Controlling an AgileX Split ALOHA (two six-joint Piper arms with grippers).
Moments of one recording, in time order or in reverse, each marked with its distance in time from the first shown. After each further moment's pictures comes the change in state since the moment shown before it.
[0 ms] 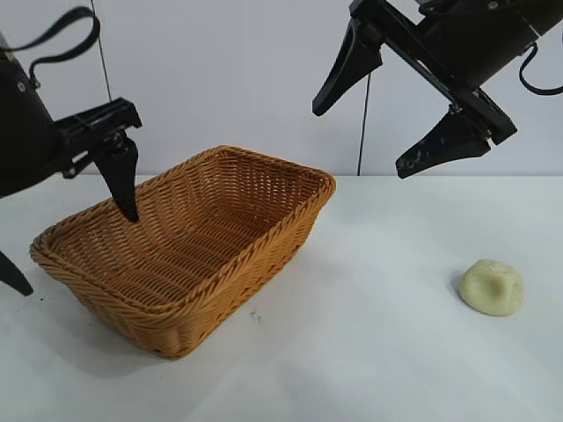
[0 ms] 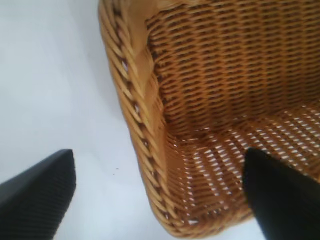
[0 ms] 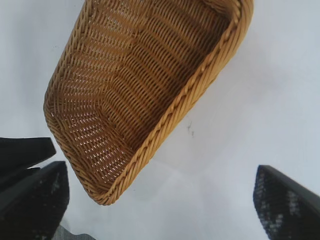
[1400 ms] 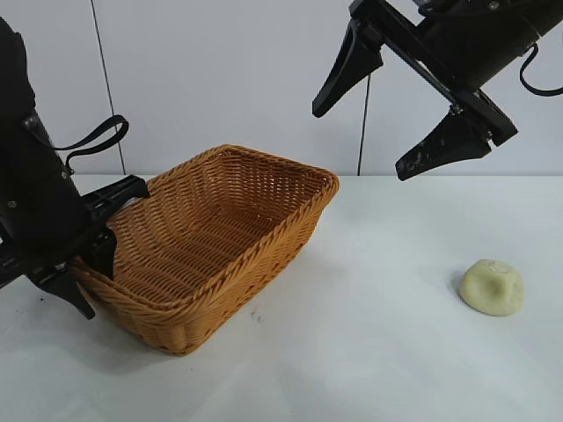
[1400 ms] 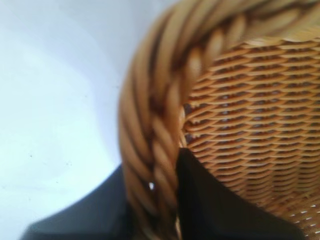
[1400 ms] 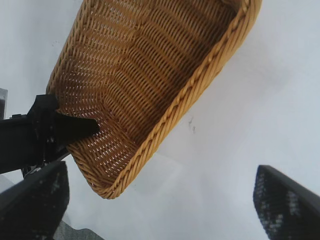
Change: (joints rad) left arm 0.089 0.200 0.000 -0.117 -0.134 0.058; right arm 0.000 0.000 0.000 0.001 0.016 0.000
